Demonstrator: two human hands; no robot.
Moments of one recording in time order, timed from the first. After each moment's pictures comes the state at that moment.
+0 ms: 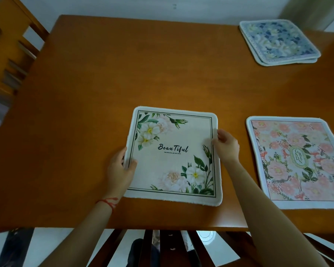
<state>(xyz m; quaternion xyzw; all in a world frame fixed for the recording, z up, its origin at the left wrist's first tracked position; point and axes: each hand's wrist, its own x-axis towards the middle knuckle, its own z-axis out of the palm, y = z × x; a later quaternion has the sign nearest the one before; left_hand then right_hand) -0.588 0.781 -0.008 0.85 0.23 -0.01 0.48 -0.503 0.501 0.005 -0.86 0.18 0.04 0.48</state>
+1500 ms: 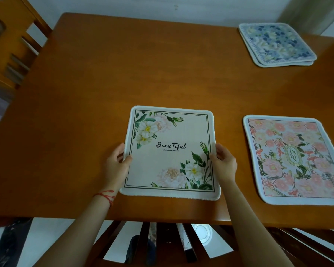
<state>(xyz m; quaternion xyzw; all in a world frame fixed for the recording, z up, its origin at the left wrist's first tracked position) -0.594 0.780 -0.001 0.76 0.29 -0.02 0.58 -0.565 0.501 -0.006 -0.83 0.20 0.00 0.52</state>
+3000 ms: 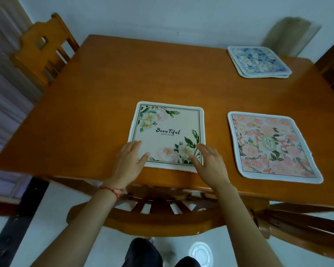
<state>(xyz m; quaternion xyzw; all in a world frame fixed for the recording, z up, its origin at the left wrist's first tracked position) -0.693 0.740 0.053 0.96 0.05 -0.03 0.29 -0.673 0.499 0.069 -0.97 -0.09 0.04 0.23</state>
